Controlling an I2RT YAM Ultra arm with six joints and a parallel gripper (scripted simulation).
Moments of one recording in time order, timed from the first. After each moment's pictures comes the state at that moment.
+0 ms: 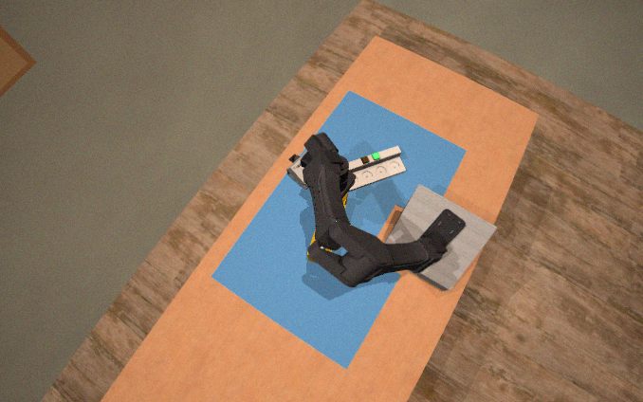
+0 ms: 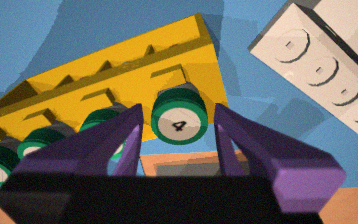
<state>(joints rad) -0.18 2.08 1.18 -0.99 -0.74 -0.37</state>
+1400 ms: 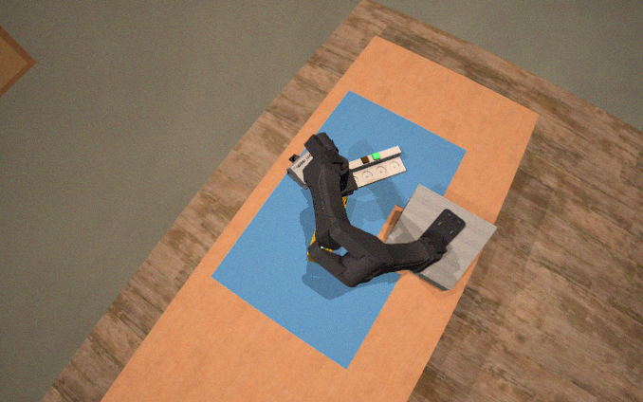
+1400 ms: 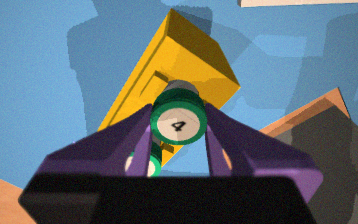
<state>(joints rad) -0.18 2.08 1.18 -0.99 -0.75 0.26</state>
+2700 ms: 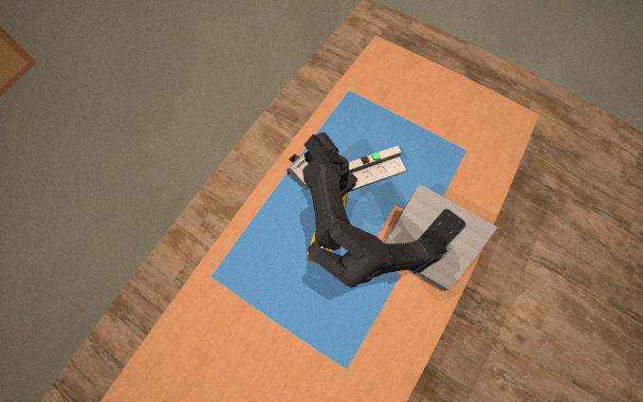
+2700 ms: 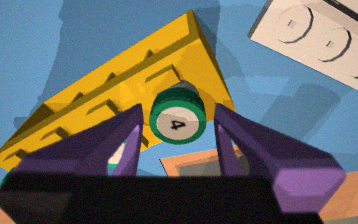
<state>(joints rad) -0.18 2.08 1.18 -0.99 -0.74 -0.18</state>
